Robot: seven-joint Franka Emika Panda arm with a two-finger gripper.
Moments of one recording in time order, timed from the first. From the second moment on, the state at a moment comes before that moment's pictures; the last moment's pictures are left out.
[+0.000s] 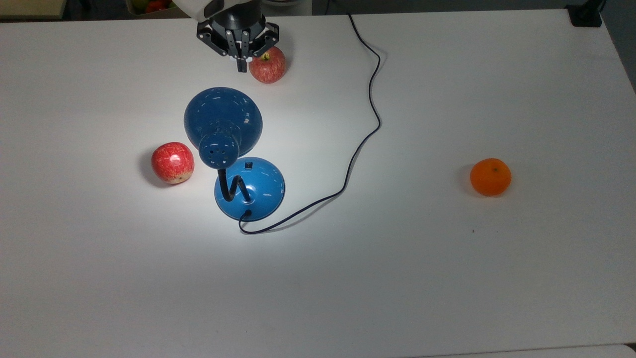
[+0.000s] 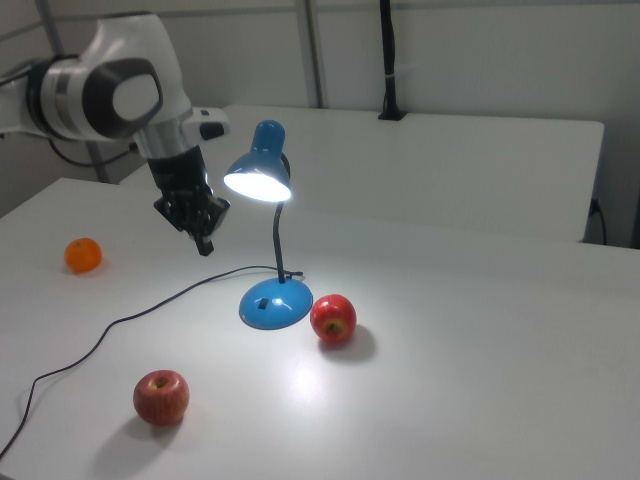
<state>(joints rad) 0.01 0.07 0.04 -1.77 -0.08 1.85 -0.02</state>
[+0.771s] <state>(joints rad) -0.01 0.09 0.04 -2.08 -0.08 2.26 -0.02</state>
